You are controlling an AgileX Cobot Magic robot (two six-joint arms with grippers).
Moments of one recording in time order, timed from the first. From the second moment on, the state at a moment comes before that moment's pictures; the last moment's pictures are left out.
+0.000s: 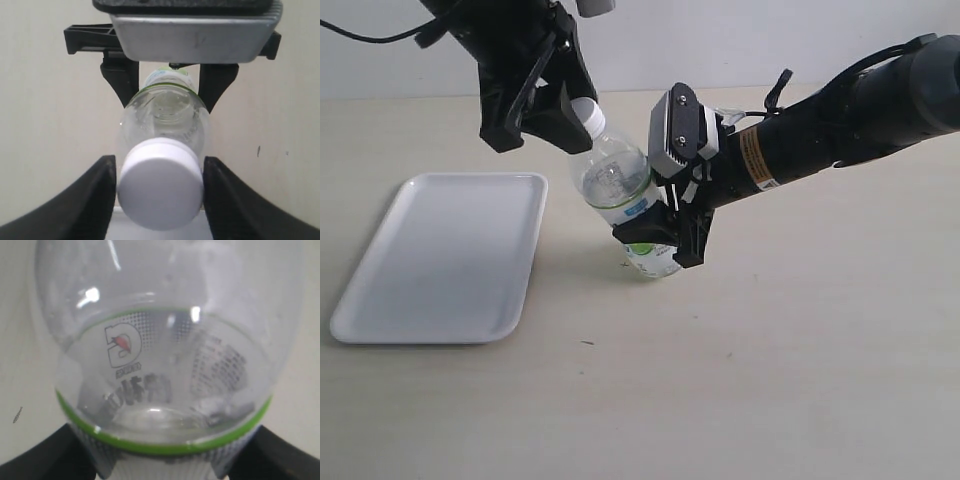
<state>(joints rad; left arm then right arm) -0.53 1.81 -1.62 -0.37 1.11 1.30 0.21 2.03 -1.11 -1.67 -0.77 0.79</state>
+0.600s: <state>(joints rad) -0.53 1.80 -1.67 -0.39 1.17 1.29 0.21 2.03 -1.11 -1.67 -0.77 0.79</state>
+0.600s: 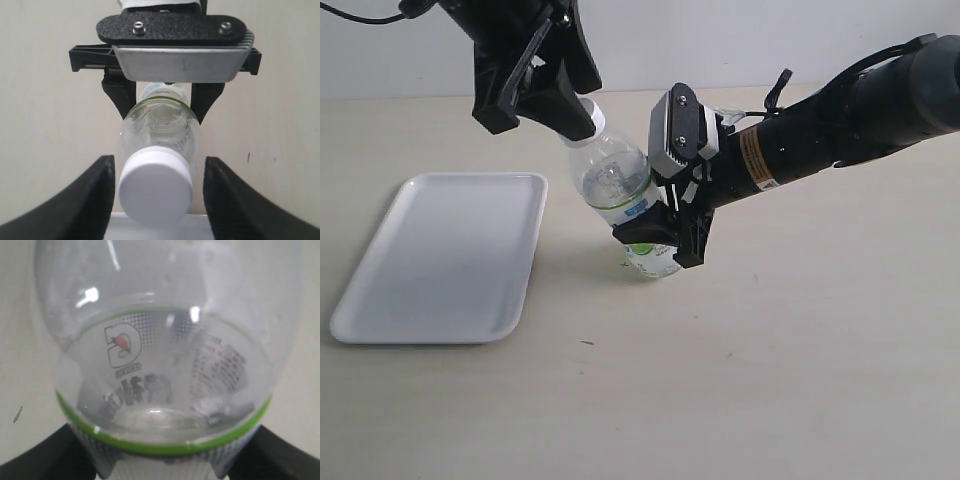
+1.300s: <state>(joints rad) -0.52 1.83 -1.67 -0.37 1.17 1.28 0.21 2.03 -1.11 -1.67 -0.77 0.79</state>
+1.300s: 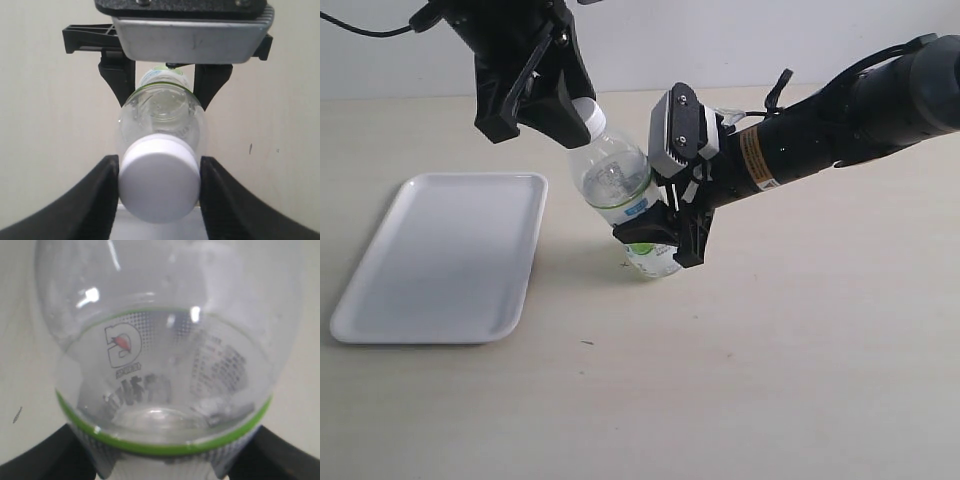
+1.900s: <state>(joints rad) -0.52 1.83 -1.67 -0.37 1.17 1.14 0.21 2.03 -1.11 -1.67 -0.77 0.79</state>
